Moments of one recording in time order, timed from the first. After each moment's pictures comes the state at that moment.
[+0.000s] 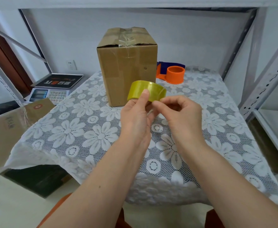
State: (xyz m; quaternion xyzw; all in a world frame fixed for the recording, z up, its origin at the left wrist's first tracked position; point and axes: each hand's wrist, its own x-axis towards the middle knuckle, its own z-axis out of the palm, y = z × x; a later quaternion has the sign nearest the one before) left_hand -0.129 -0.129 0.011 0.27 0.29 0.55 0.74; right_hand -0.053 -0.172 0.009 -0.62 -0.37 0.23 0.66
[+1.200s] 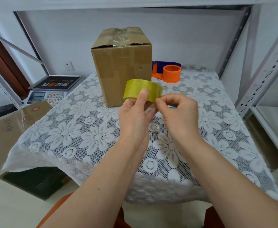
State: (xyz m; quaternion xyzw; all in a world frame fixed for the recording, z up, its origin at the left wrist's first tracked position) left_hand -0.125 -0.137 0.010 0.31 0.29 0.56 0.71; right_hand -0.044 -0.164 0.004 -0.67 -0.40 0.16 0.61
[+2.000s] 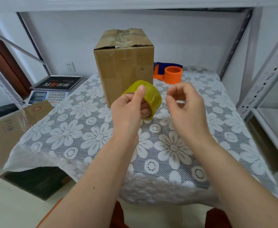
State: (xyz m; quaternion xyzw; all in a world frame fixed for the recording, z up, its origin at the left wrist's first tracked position) left_hand -0.139 -0.122 0.014 0.42 0.42 0.54 0.59; right_hand -0.034 -0.174 0.016 -0.64 -0.49 0.10 0.59
